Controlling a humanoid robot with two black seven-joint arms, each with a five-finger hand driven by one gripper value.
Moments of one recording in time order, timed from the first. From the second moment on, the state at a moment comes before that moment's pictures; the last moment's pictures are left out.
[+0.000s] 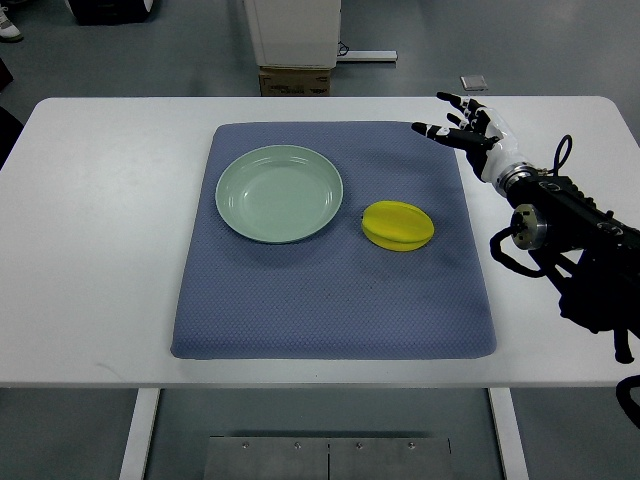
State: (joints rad) left arm -0.03 0.00 -0.10 -0.22 0.09 0.07 -0.21; right arm 0.91 -0.12 0.64 0.61 -0.37 -0.09 0.19
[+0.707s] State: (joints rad) left arm -0.02 0.00 -0.10 -0.22 0.09 0.07 -0.21; right arm 0.91 -0.12 0.65 0.61 -0.37 -0.08 0.19
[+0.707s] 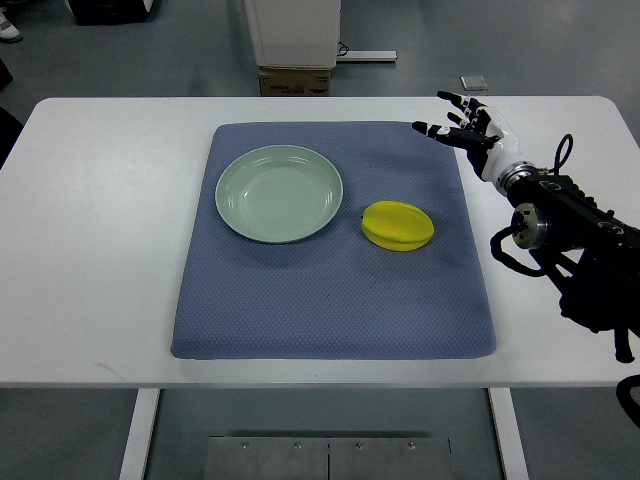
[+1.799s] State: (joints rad) left arm -0.02 0.00 -0.10 -0.22 0.09 0.07 -0.21; right arm 0.90 -0.13 0.64 0.61 -0.37 -0.08 0.20
